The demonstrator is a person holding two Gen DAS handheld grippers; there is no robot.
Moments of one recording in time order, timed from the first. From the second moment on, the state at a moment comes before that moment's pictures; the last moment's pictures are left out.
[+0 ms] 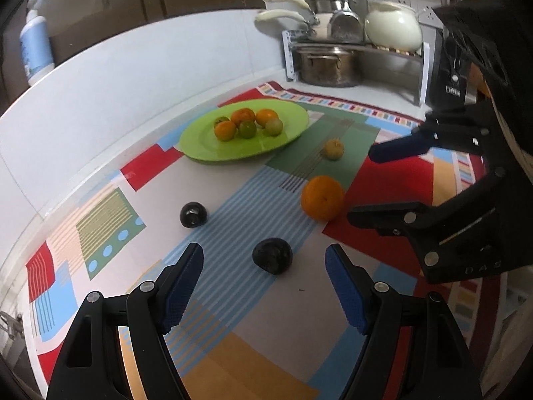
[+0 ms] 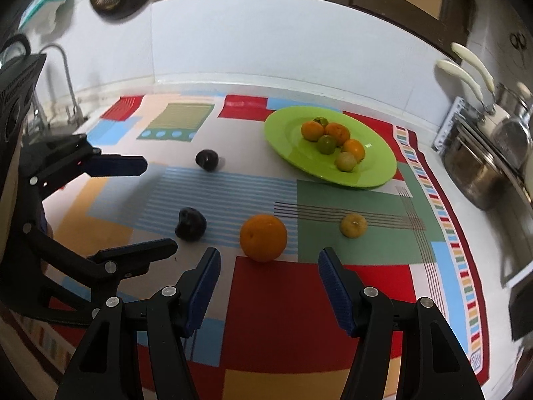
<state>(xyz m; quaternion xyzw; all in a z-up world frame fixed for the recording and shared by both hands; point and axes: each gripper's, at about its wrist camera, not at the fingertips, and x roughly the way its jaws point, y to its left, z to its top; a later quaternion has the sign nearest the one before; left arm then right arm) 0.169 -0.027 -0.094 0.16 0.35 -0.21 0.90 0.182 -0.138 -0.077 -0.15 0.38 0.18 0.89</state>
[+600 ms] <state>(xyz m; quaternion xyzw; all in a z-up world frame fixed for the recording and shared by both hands) 0.196 -0.025 -0.116 0.12 0.40 -0.23 0.88 0.214 -0.132 -0.107 -0.15 0.41 0.22 0.87</state>
